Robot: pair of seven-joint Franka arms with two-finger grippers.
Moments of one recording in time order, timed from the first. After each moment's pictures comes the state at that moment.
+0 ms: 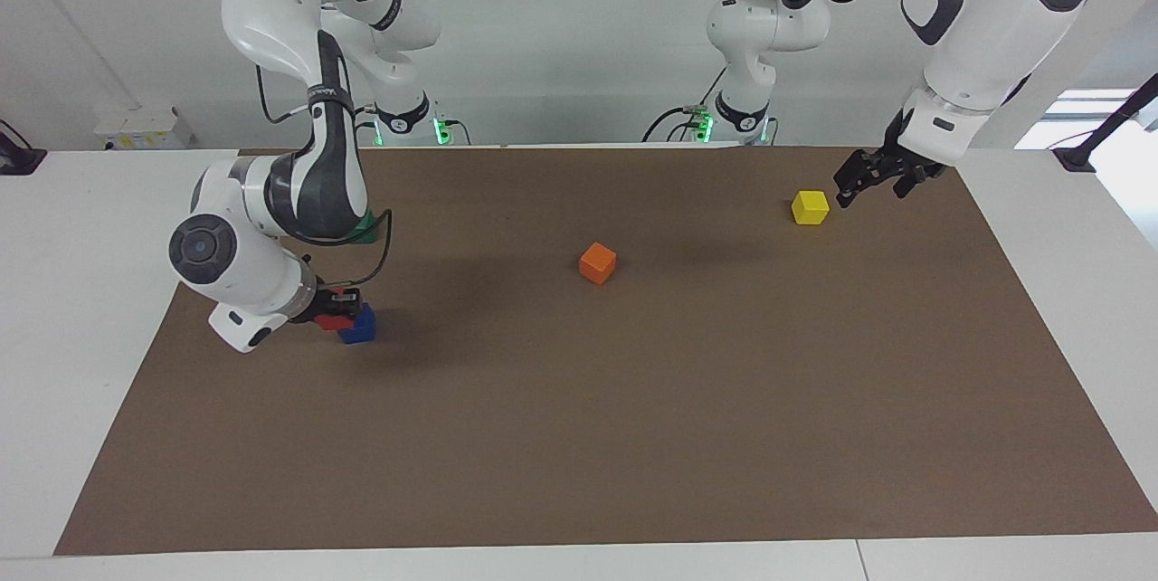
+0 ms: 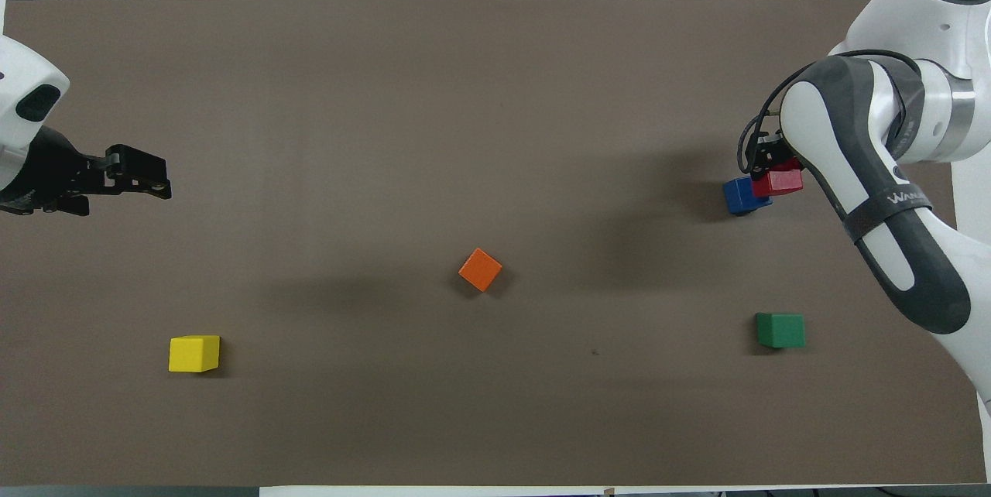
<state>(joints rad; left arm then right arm) -0.09 -0.01 0.02 -1.70 -0.03 1.63 -0.18 0.02 0.48 -0.04 -1.51 0.02 1.69 -0.09</state>
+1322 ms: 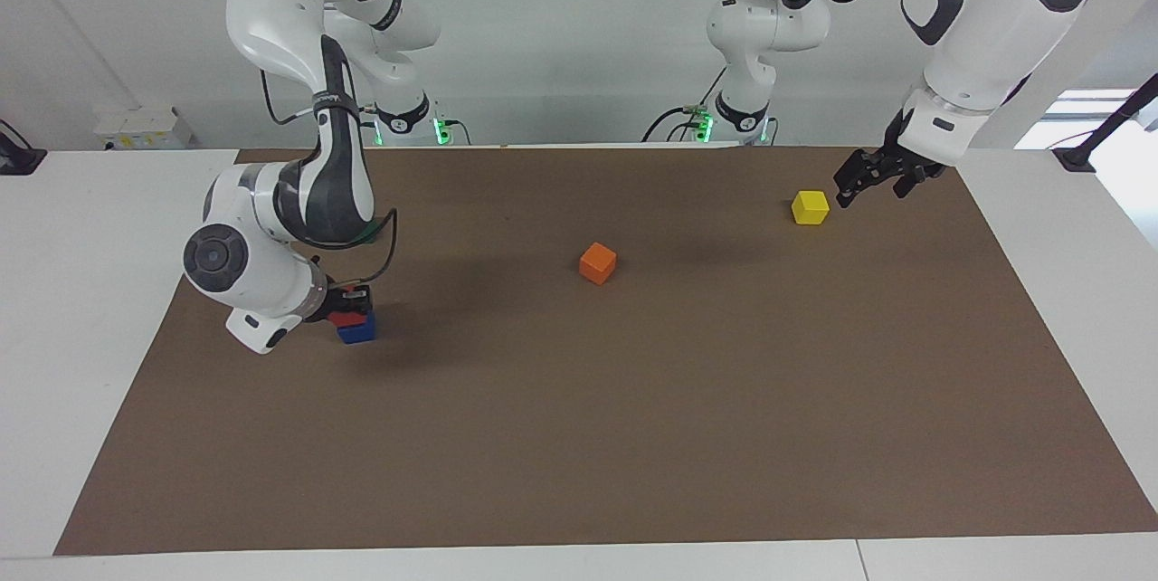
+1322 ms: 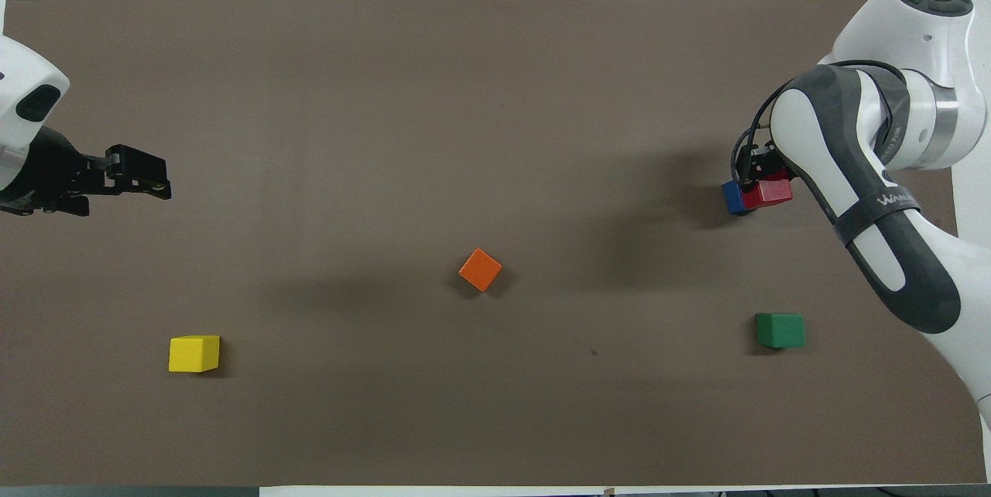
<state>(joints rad) -0.09 -0.01 0.02 -1.70 -0.03 1.63 -0.18 0.02 0.48 -0.04 -1.55 0.04 1.69 -0.14</state>
